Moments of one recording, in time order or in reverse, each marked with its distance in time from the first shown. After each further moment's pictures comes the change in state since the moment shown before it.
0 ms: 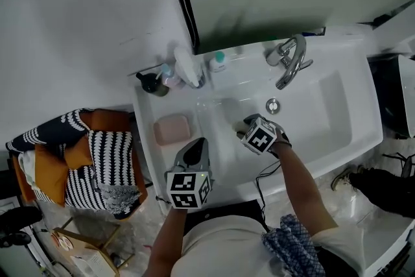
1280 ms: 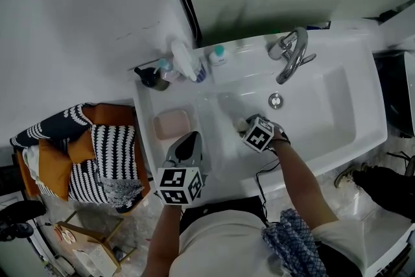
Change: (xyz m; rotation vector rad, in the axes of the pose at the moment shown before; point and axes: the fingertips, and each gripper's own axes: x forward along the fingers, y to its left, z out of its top) left arm -0.009 0.014 0.010 0.004 -0.017 0.028; right arm 0.036 0.008 -0.032 -0.014 0.055 0.030
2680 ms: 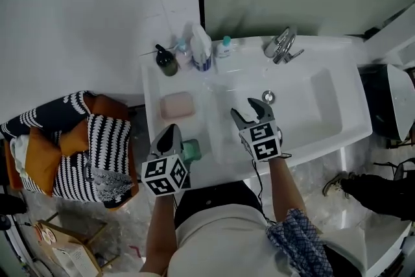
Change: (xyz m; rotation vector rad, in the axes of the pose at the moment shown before) left arm -0.083 0.053 -0.007 -0.138 -0.198 0.149; right arm -0.183 0.026 0.102 0.261 -0.574 -0.487
